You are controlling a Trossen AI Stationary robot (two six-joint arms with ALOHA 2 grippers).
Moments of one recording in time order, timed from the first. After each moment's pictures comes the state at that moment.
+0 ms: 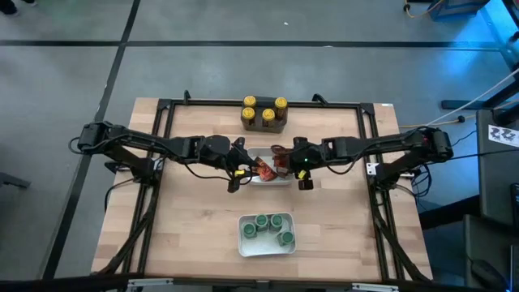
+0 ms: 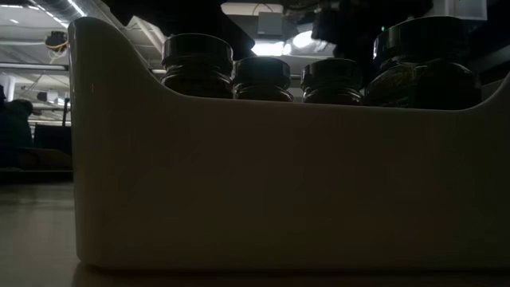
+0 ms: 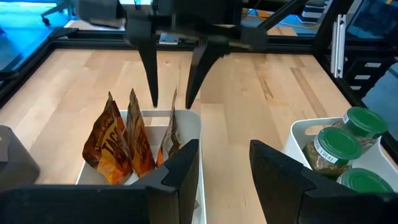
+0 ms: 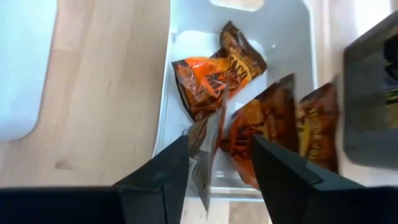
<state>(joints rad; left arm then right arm) 0.00 1.38 0.88 0.07 0.04 -0.02 0.00 1.45 1.03 -0.52 0.08 -0.19</state>
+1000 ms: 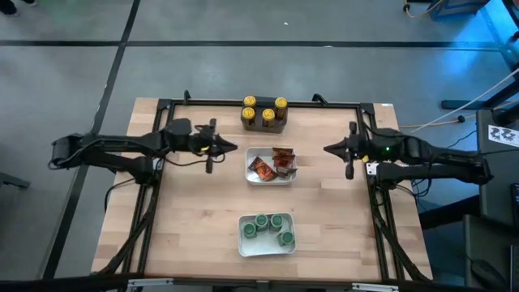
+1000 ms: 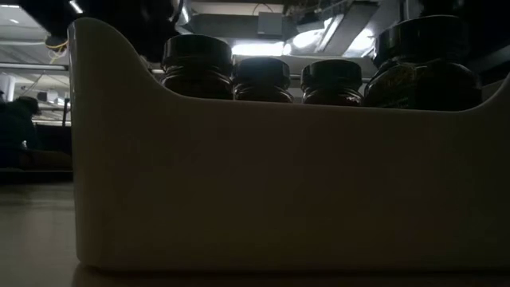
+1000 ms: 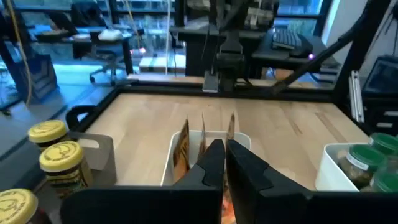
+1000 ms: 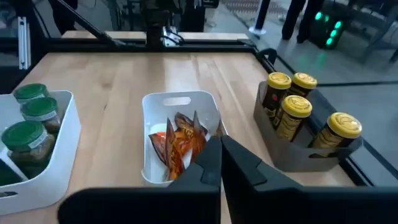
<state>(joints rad) 0.26 1.01 0.51 0.32 0.20 0.03 -0.11 0.57 0.64 -0.41 0.06 -0.06</state>
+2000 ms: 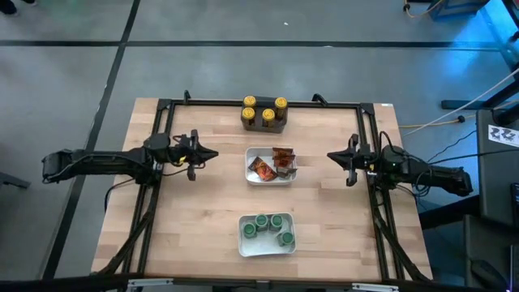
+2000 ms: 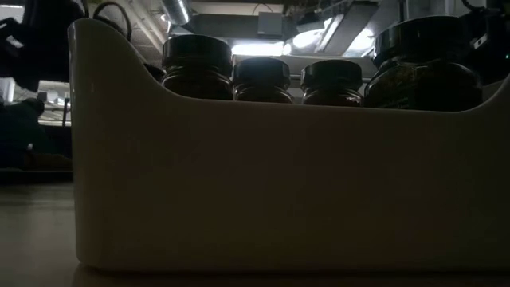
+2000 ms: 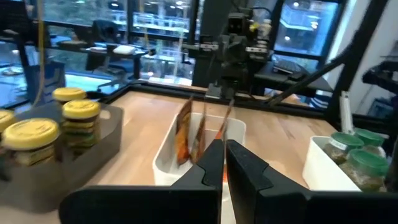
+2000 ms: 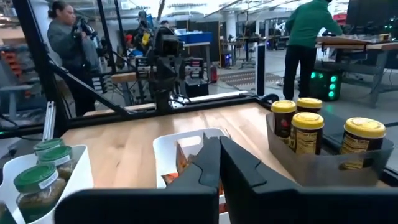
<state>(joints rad) 0.28 0.63 0.09 0.51 0.18 -0.10 -0.11 0.05 0.10 -0.01 0.04 0.08</state>
